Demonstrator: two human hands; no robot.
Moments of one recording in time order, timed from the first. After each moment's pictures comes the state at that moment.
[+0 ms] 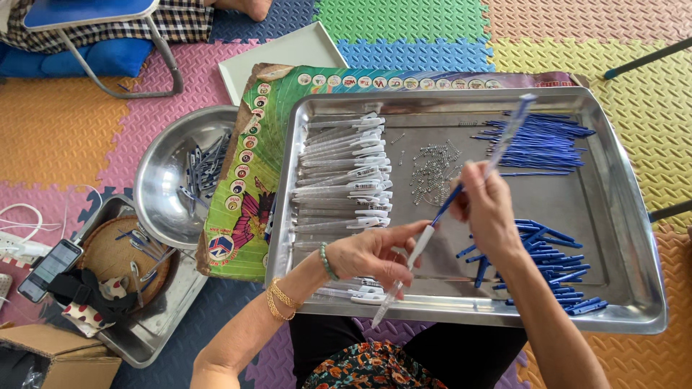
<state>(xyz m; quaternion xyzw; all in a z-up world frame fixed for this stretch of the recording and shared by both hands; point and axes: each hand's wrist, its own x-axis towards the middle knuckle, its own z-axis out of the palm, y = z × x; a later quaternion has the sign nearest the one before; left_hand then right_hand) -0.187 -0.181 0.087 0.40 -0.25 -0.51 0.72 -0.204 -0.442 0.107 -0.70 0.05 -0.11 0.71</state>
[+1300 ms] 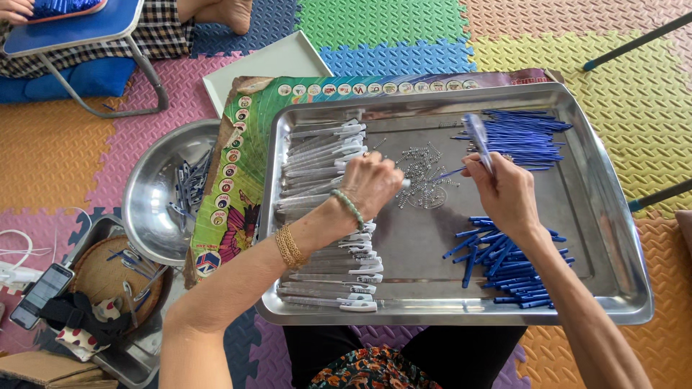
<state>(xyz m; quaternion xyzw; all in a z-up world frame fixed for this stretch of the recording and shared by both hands) -0.066 -0.261 0.056 0.87 -0.46 0.16 0.01 -0.197 -0.520 0.096 -0.88 0.02 -0.27 0.39</state>
